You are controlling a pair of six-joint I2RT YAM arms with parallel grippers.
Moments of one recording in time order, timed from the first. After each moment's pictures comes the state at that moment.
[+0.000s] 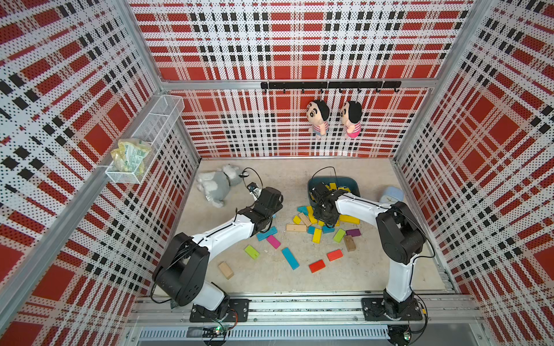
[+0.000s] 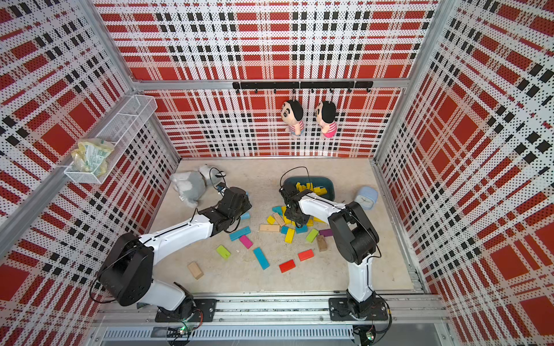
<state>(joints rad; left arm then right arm) -0.57 1.50 0.92 -0.13 -0.37 -1.02 0.59 1.94 1.33 -0.69 0.17 1.01</state>
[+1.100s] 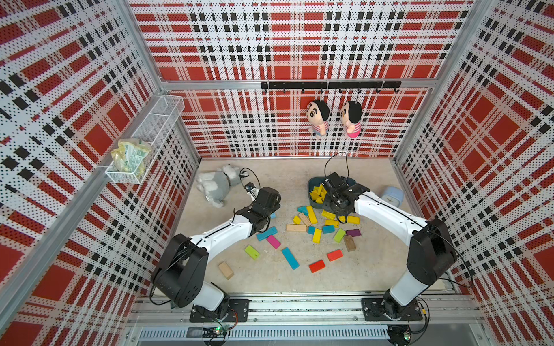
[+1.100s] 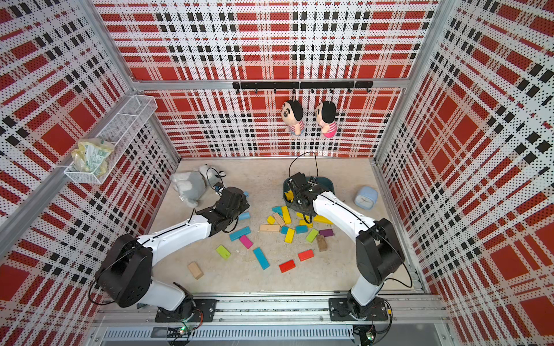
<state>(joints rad) -0.55 1.49 0.90 -0.12 -0.38 -1.01 0.55 1.69 1.37 -0.79 0.25 0.84</state>
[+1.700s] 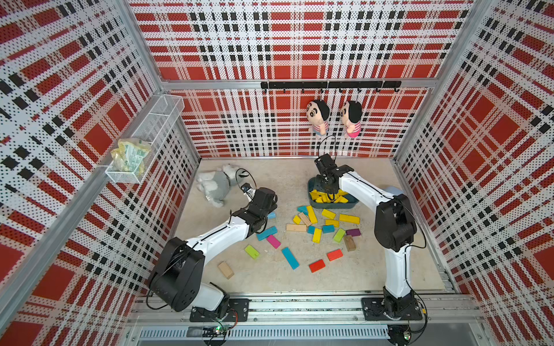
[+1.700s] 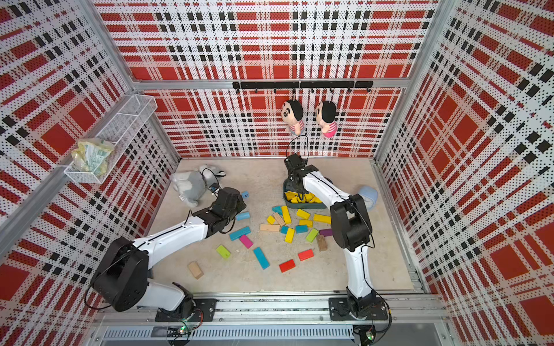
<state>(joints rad) -0.53 1.46 0.87 -0.12 -0.38 -1.00 0.48 2.09 1.77 -0.75 0.20 0.64</state>
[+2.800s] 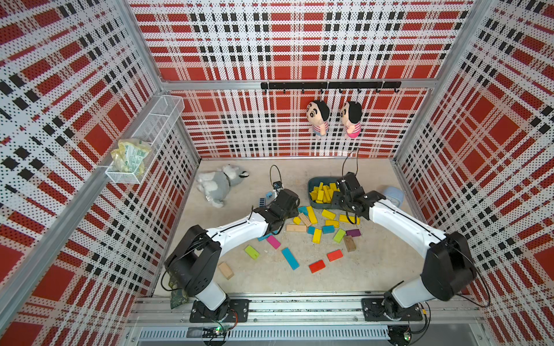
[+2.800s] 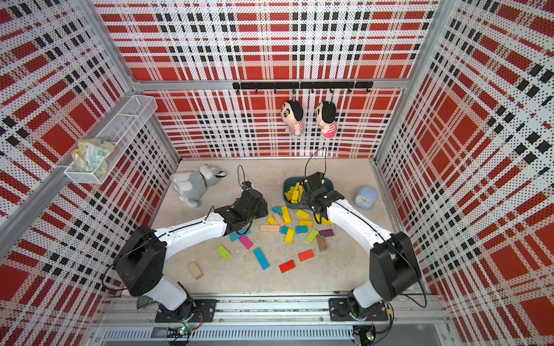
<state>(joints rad) -0.73 1.64 1.04 -0.20 -0.30 -0.75 0.49 1.49 1.11 -0.54 0.22 0.64</state>
